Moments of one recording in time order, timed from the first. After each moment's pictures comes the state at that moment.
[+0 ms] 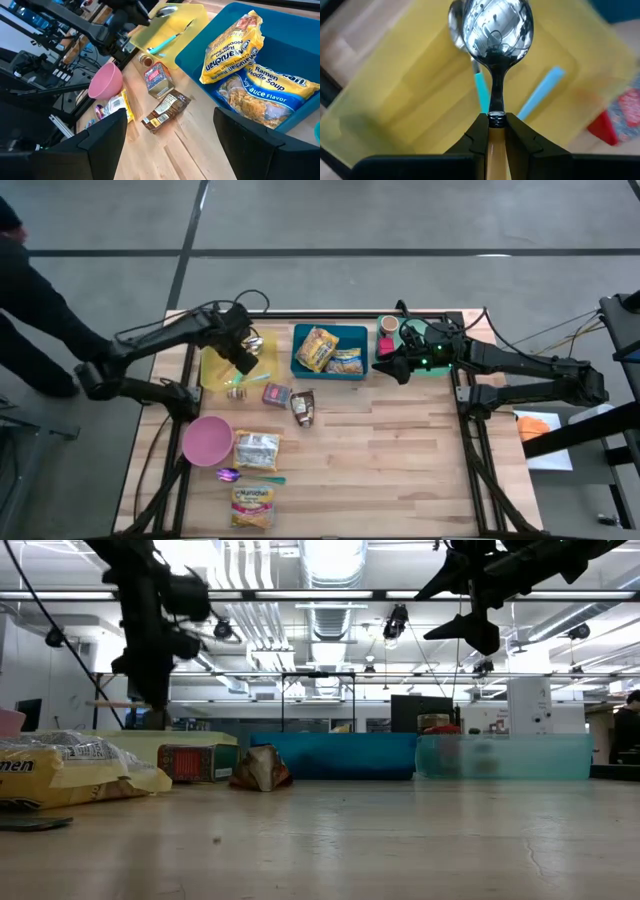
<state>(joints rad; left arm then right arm) 0.66 1.25 0.92 -1.02 -0.06 -0.18 -0.31 0.94 0.69 -0.18 -0.18 0.72</state>
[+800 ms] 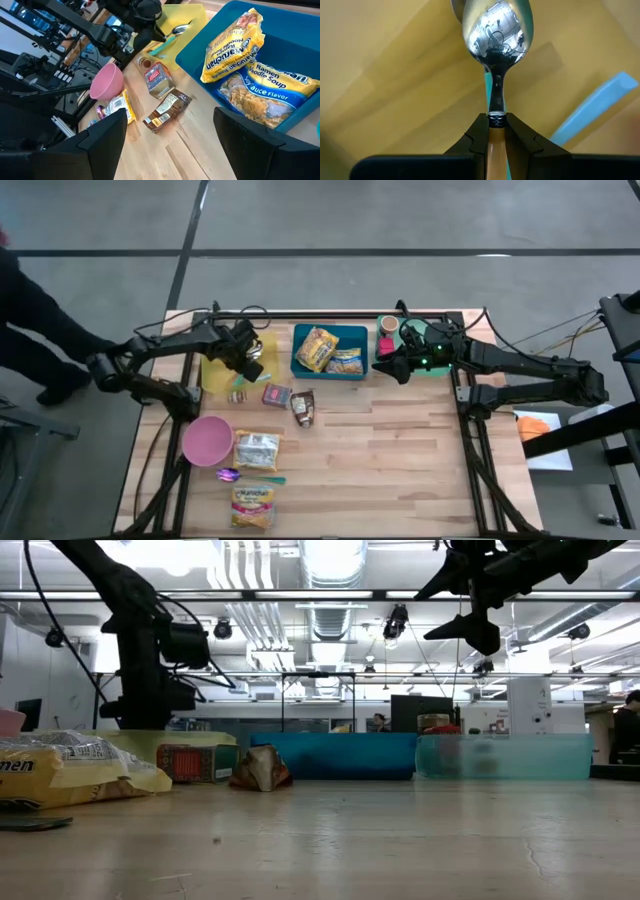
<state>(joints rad) 0.69 1.36 0.68 -0.71 -0.06 -0.29 -0.31 0.94 0.69 -0.18 -0.18 0.73</state>
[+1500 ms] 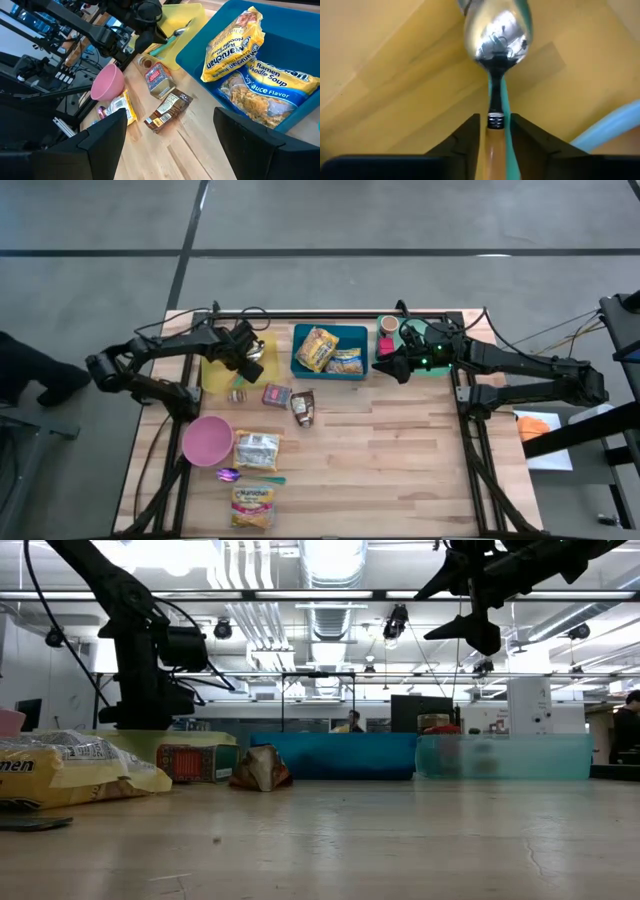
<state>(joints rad) 0.69 1.36 0.65 -0.66 -0.05 -0.28 -0.31 0.94 0.69 -0.18 -0.18 0.75</state>
